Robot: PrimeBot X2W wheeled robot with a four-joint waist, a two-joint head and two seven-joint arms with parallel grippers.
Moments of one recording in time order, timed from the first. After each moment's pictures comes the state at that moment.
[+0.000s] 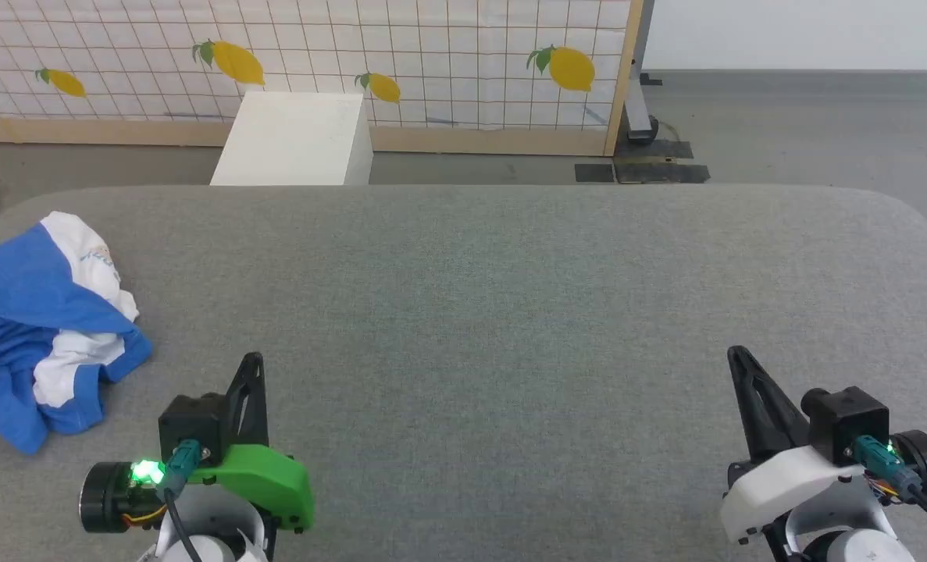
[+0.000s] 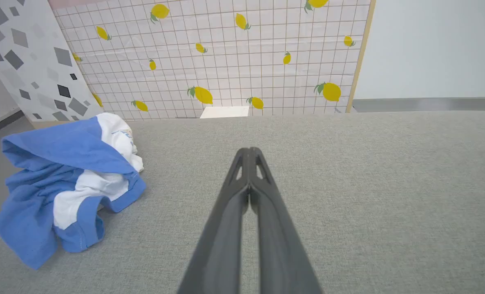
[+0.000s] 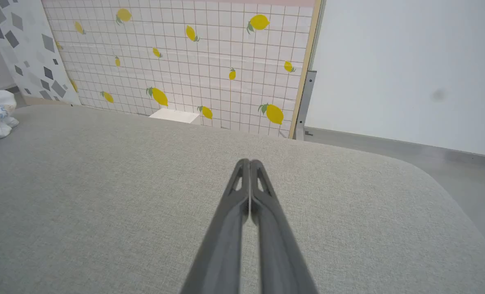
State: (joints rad) left arm -0.01 0.05 0.00 0.00 -0.01 -0.01 0.00; right arm 0.02 -0.05 0.00 0.00 0.01 0.13 0.00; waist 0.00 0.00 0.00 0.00
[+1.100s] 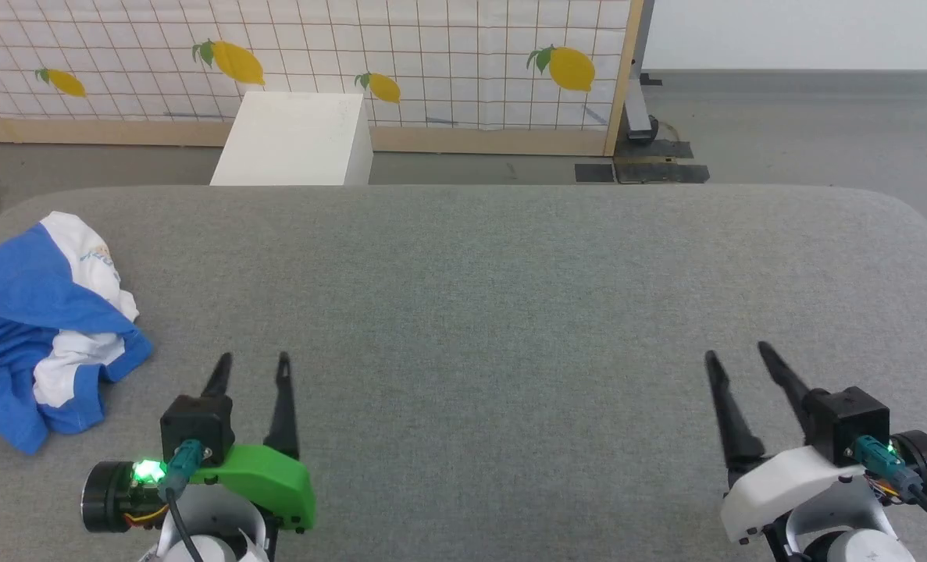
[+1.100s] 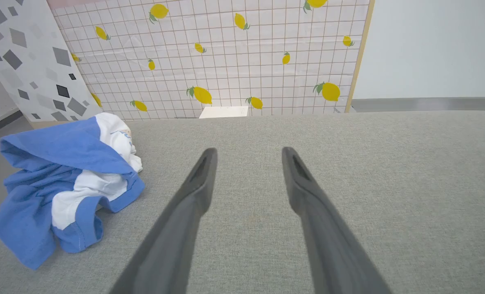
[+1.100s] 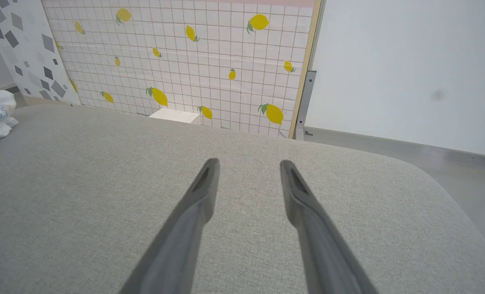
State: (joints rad) left arm -0.01 0.05 -0.01 0.00 -0.01 -0.01 0.00; right arm 0.02 -0.05 0.00 0.00 0.01 0.13 0.00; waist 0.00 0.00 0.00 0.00
